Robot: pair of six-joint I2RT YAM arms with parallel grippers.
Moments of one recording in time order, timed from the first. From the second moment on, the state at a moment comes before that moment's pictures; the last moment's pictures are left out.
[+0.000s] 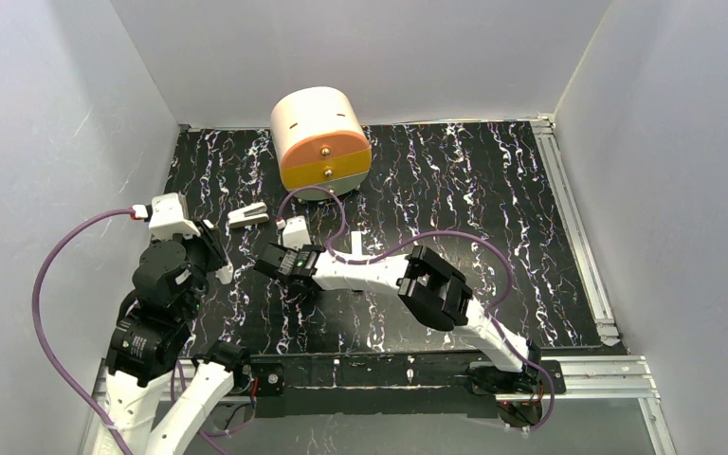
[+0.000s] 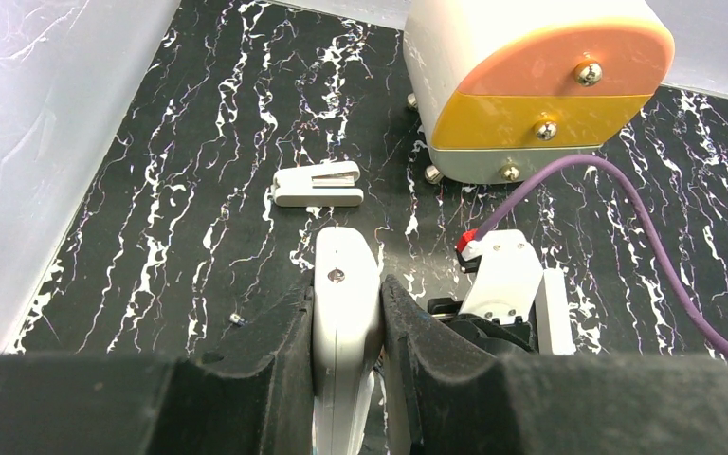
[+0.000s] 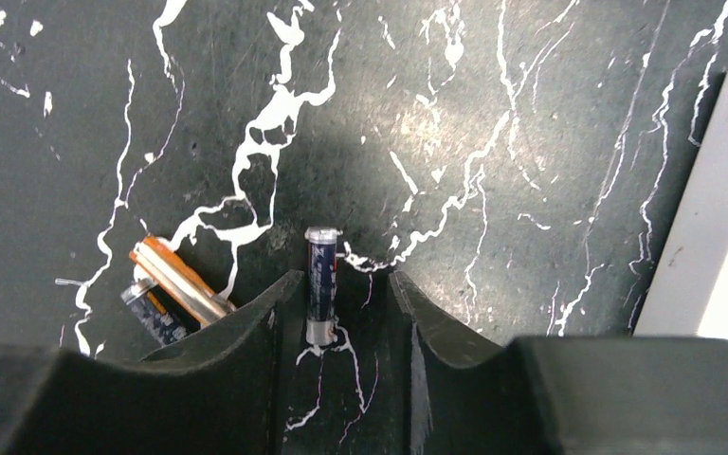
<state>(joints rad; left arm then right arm) -0.33 0.50 1.02 -0.79 -0.43 -0.25 1.28 2.37 1.95 -0.71 0.59 0.83</state>
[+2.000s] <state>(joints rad) -0.36 1.19 0.95 -0.03 0.75 -0.69 0.97 1.01 0.94 -0.24 0.39 0.67</state>
